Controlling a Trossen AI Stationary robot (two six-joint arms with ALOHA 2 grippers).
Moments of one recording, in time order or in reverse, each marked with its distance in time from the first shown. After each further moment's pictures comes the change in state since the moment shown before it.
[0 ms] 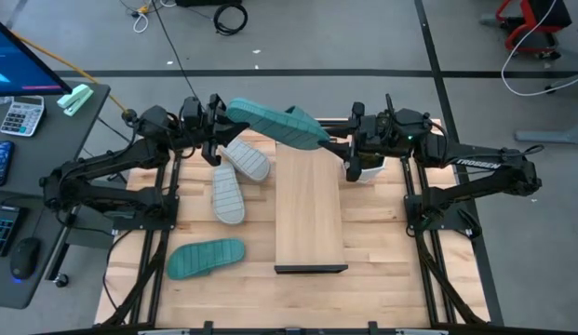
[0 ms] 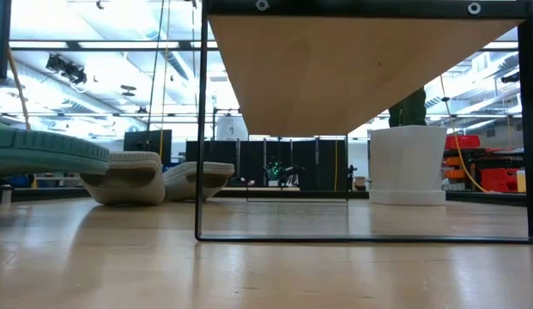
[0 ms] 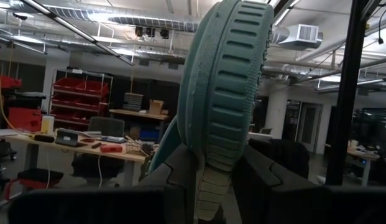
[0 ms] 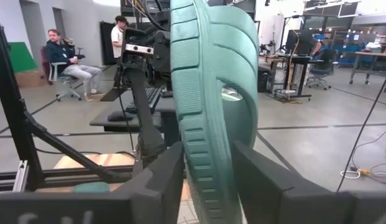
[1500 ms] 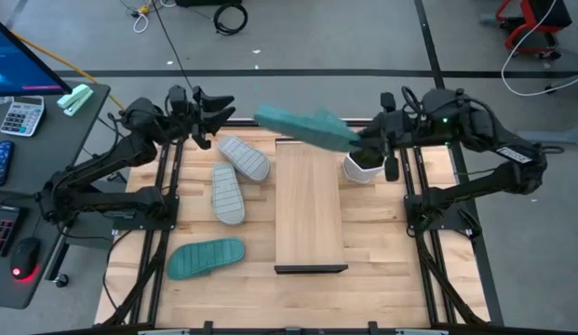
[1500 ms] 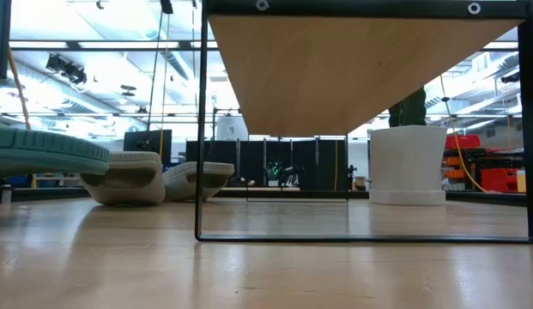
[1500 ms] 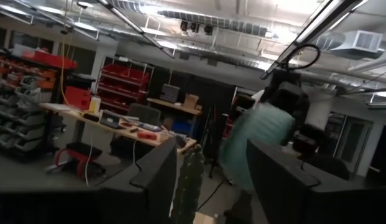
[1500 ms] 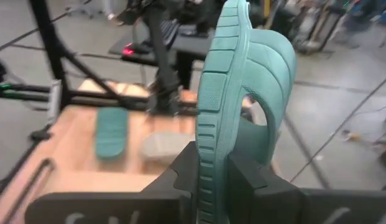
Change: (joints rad) left arm 0.164 -0.097 0.001 -0.168 -0.030 -0.096; right arm 0.056 0.000 0.483 -0.807 -0.008 -0.141
